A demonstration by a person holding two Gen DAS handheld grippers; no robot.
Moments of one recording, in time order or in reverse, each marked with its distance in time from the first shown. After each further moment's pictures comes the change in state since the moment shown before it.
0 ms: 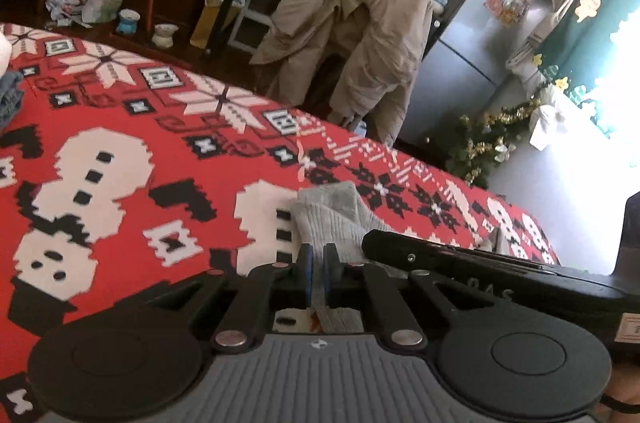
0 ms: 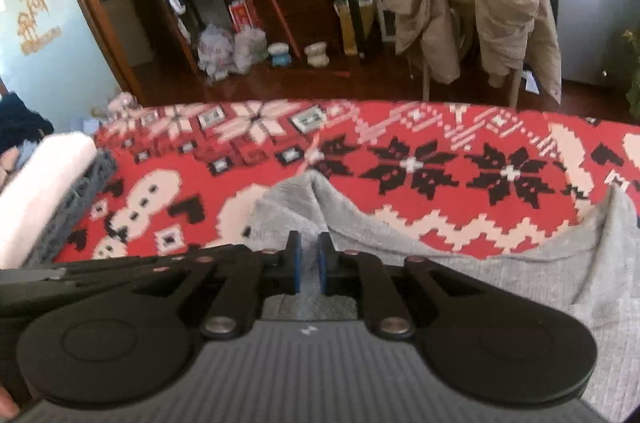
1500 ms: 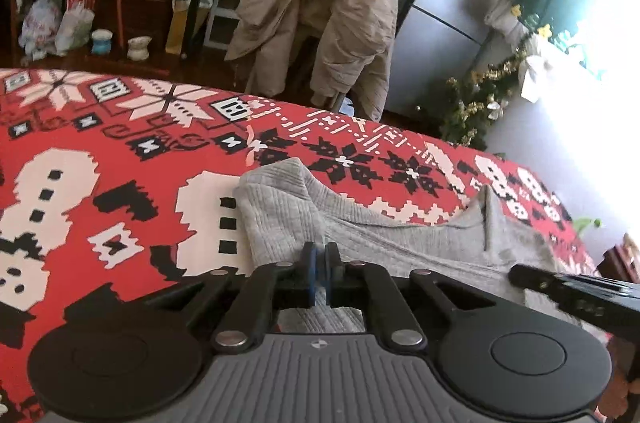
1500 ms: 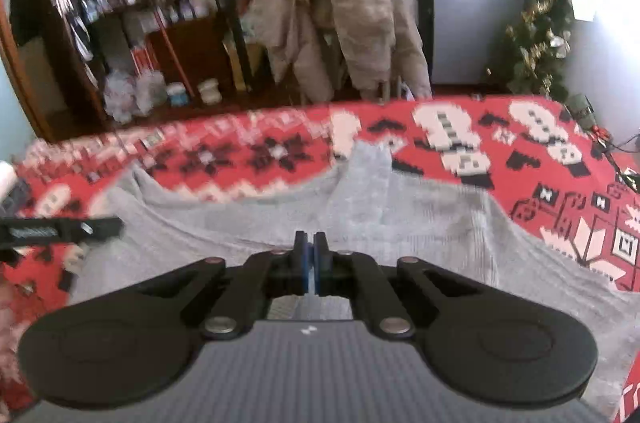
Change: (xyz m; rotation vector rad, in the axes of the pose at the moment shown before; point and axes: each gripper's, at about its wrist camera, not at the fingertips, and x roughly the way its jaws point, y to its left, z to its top) left arm 0.014 -0.045 -0.014 0.183 0.048 0.028; right arm -0.098 -0.103 -0.056 0.102 -0.056 -0.319
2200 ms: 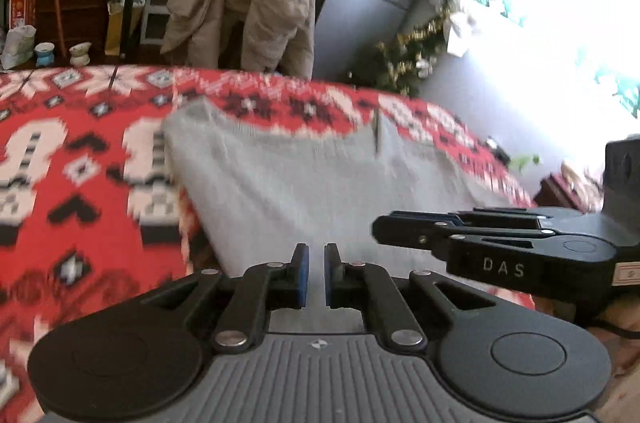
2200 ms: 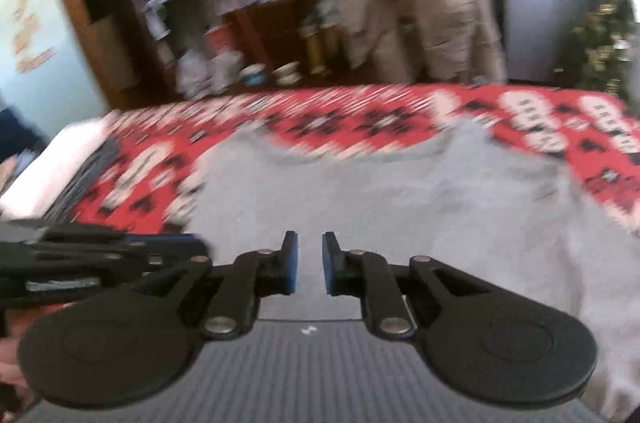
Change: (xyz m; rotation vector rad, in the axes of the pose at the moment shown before) left arm -0.074 -0.038 -0.066 0.126 0.077 -0.152; right arm -0.050 0.050 -0.034 -0.101 0.018 0.278
